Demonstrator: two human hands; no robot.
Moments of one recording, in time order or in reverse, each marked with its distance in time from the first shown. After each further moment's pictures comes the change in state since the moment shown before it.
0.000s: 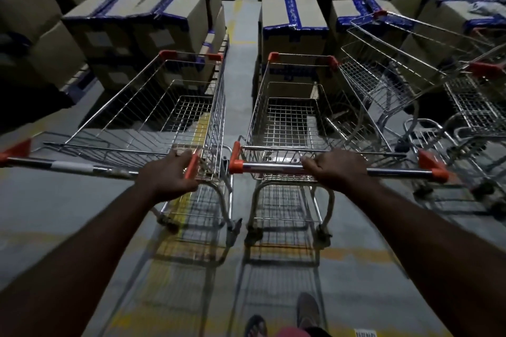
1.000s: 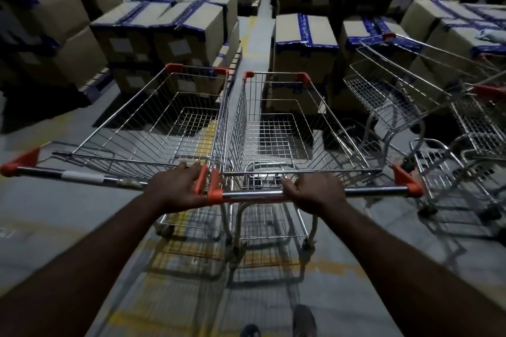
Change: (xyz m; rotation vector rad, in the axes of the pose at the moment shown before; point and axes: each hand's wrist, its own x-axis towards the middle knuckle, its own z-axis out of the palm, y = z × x) left_hand -0.038 -0.005 0.017 0.065 0.027 0.066; right_hand -0.034 -0.069 -0.004 0.021 0.054 0.003
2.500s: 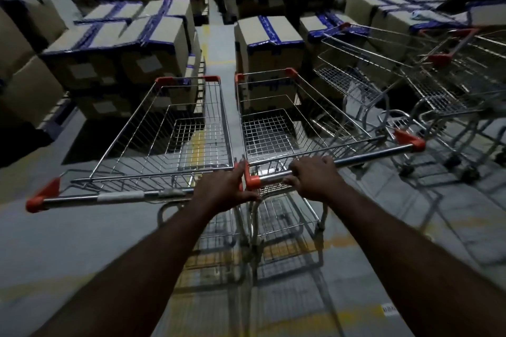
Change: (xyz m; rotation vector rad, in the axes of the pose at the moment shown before) left_hand -0.009 -0.020 0.007 -0.028 0.101 0.281; right_hand -0.019 -0.119 -0.008 0.170 -0.046 0.151
